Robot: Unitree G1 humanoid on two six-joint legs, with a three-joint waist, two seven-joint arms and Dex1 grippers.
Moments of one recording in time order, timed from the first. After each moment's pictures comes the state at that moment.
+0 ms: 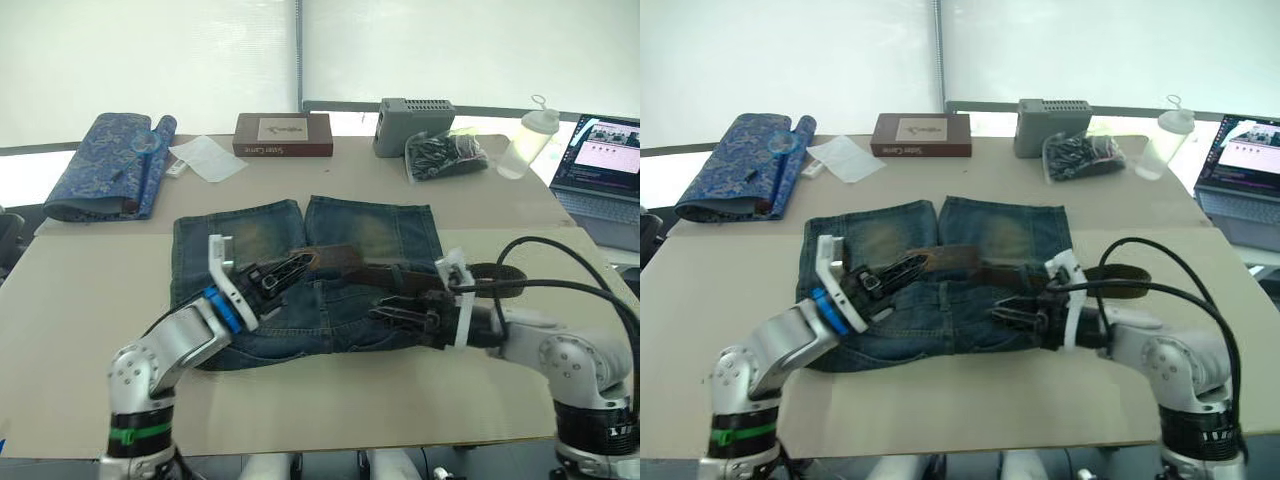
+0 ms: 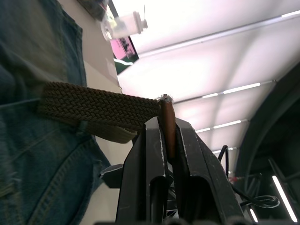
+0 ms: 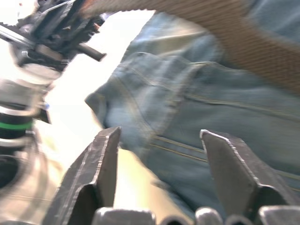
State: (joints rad) left arm -0.33 0.27 0.17 -0.21 -1.96 0.94 0.29; right arm -0.30 -0.41 -0.21 -0.40 0.97 1.24 0.54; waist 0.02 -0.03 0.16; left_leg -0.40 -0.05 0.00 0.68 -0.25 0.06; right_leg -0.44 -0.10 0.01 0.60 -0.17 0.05
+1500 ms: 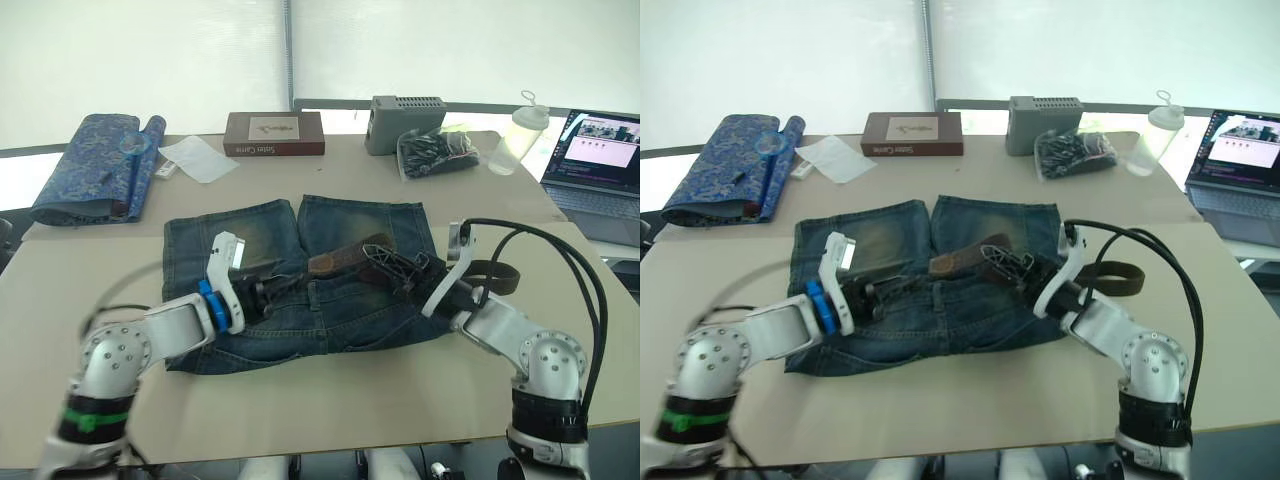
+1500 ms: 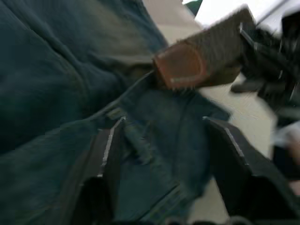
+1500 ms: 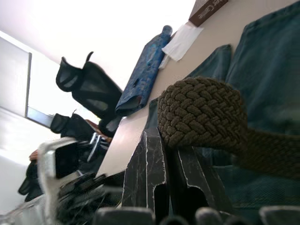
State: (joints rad) left arm -0.26 0.81 -0.02 -0.50 -1.09 0.81 -0.31; right arm -0.39 -0.34 -0.23 -0.25 1.47 0.99 -0.05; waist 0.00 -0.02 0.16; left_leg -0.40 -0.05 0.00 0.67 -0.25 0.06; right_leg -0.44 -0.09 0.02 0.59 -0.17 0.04
